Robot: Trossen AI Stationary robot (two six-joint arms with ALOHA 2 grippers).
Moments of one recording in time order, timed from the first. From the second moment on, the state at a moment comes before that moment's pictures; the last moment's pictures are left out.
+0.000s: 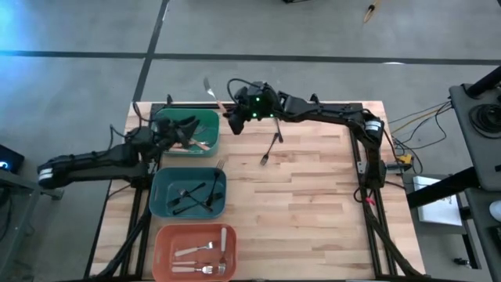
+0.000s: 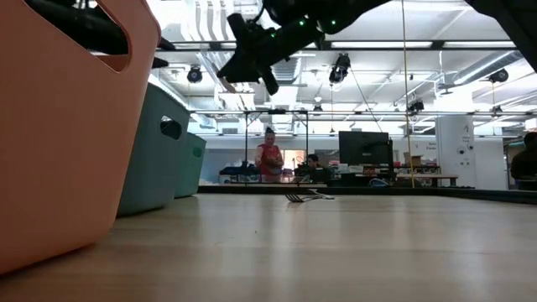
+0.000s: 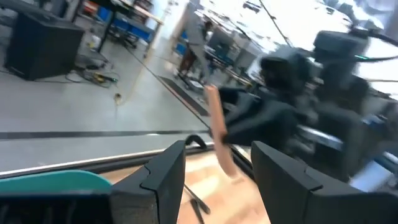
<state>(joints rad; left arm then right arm) 0.26 0.54 0.37 0.20 -0.43 -0.53 -0.36 1.96 1.74 -0.16 -0.16 0.30</state>
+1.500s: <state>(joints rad) 0.28 1.06 0.68 0.37 -0.59 -0.38 -0.30 1.95 1.74 -0.18 -0.07 -0.02</state>
